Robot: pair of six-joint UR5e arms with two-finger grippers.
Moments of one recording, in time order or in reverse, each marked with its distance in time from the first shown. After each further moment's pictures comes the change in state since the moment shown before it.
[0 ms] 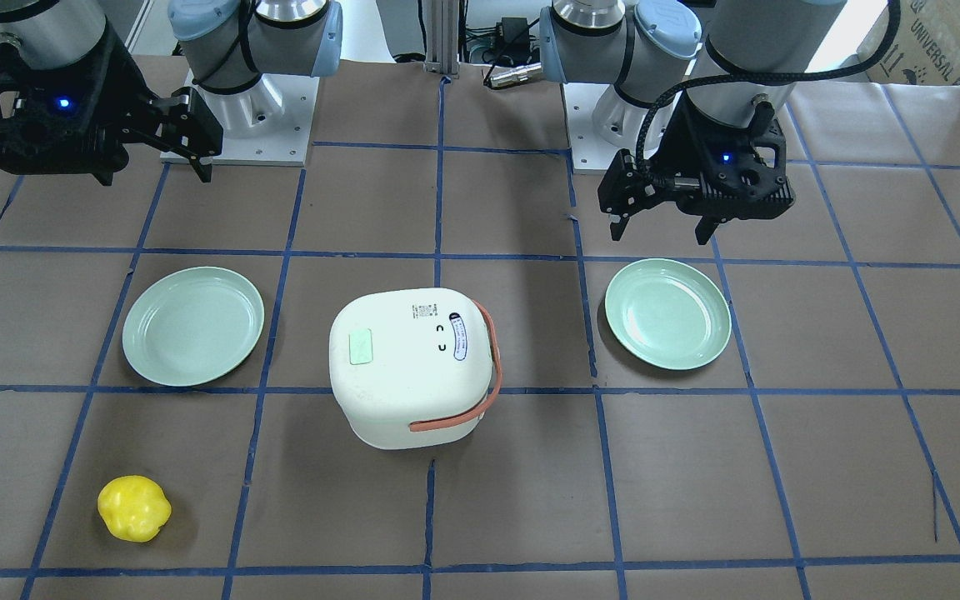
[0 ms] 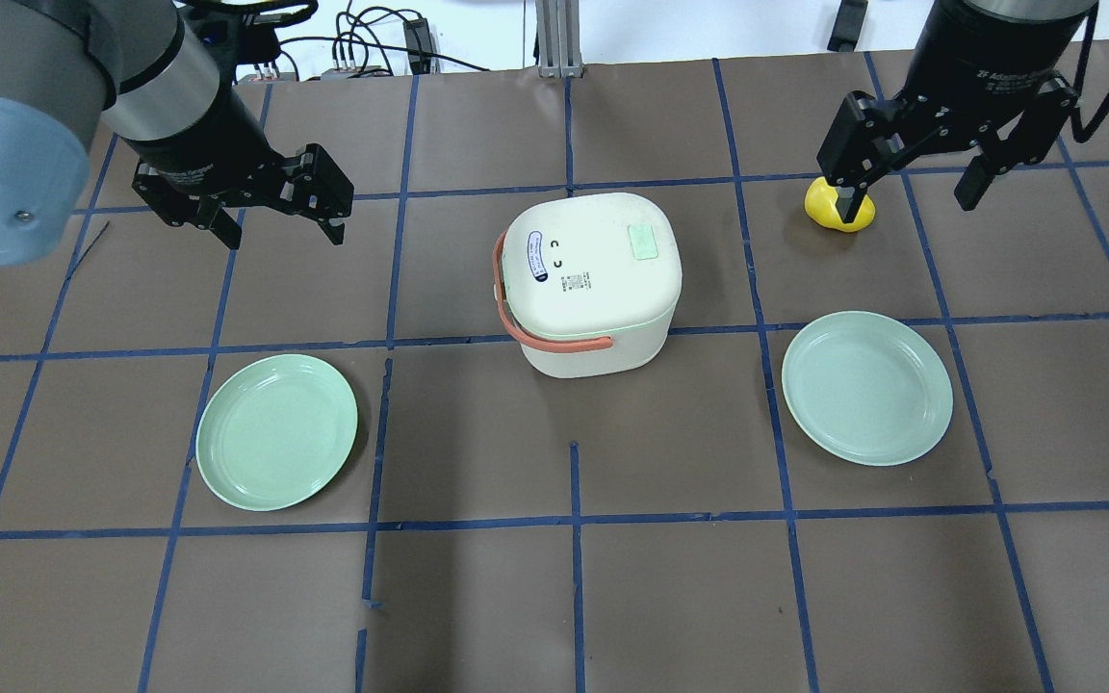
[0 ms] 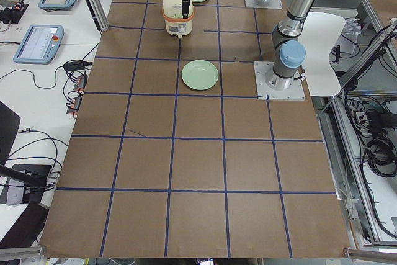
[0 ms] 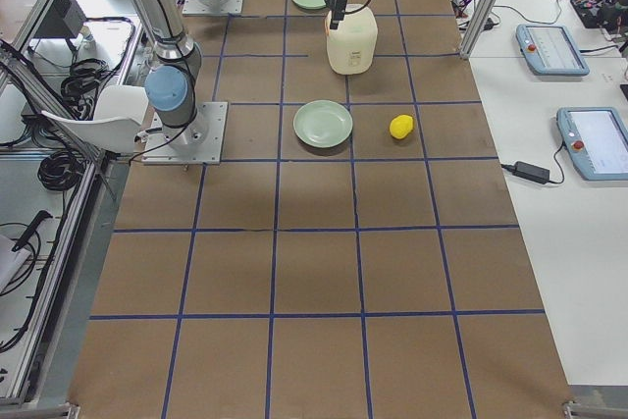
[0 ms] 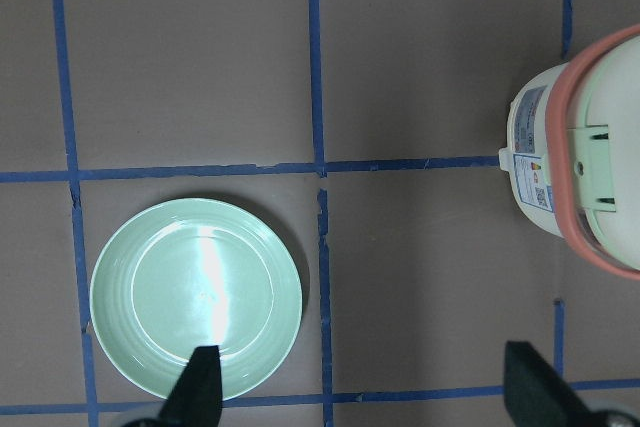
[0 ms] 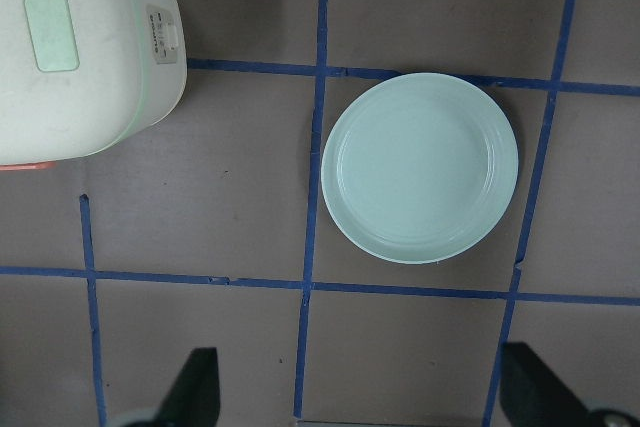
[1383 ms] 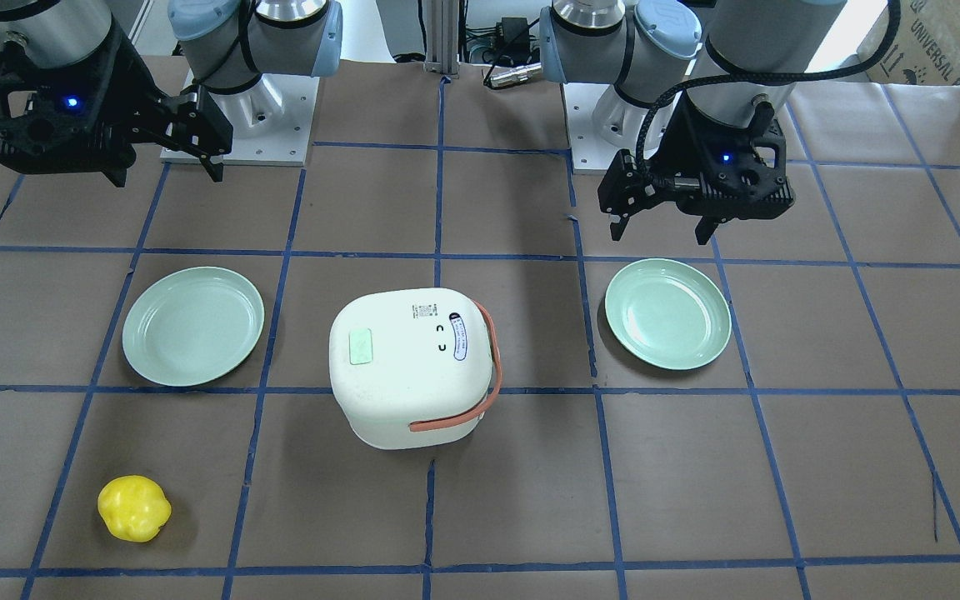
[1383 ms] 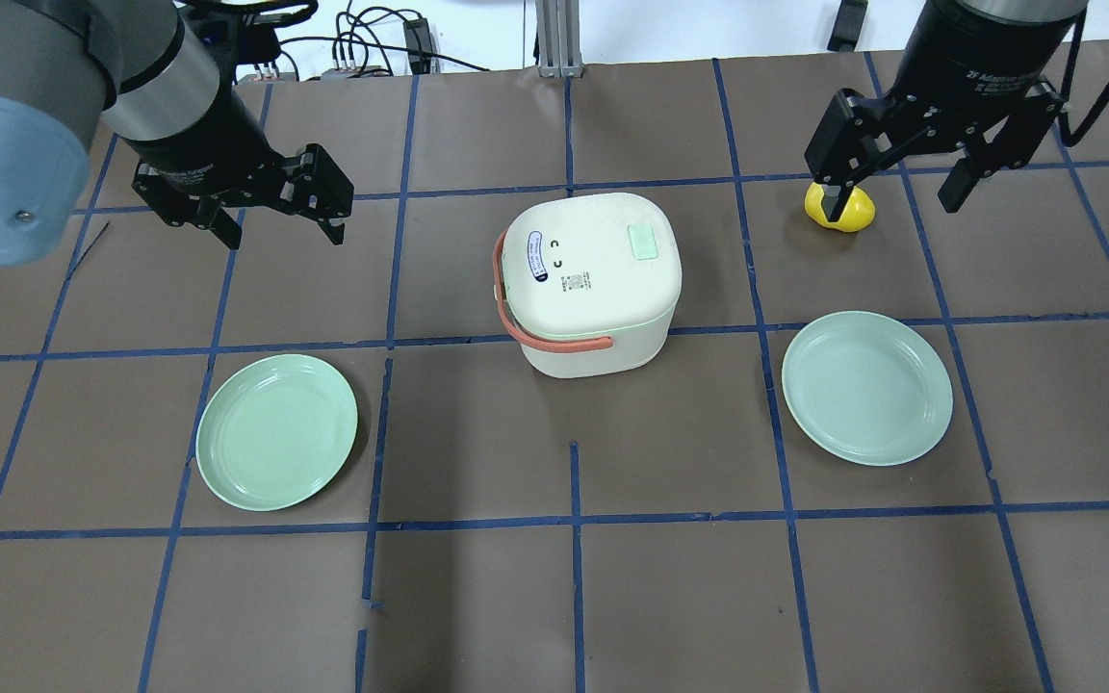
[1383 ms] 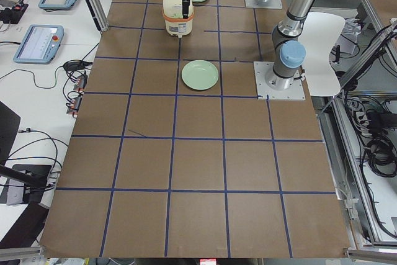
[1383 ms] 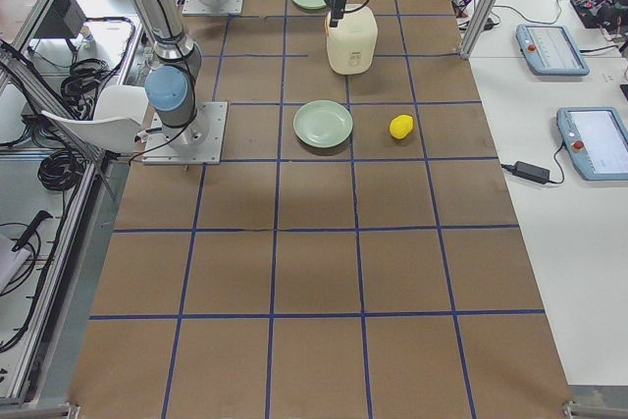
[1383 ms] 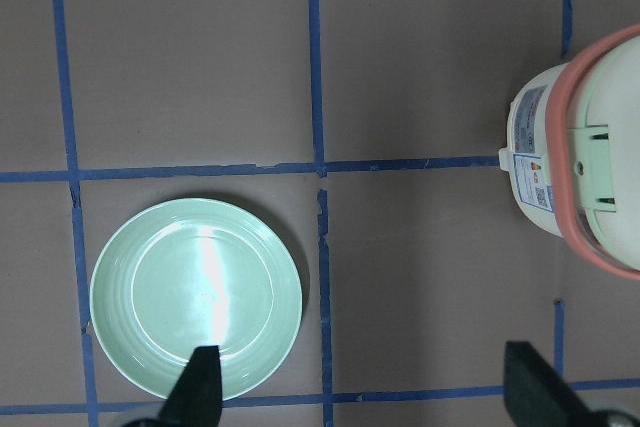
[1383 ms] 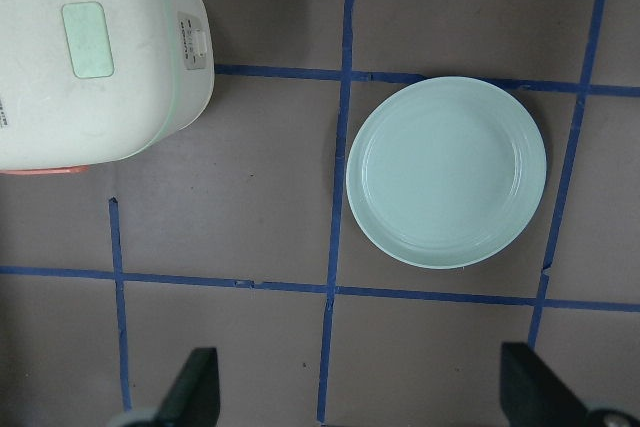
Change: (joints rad) left arm 0.000 0.000 0.000 0.000 0.000 0.000; right arm 0.002 -0.002 0.003 -0.006 0.042 0.005
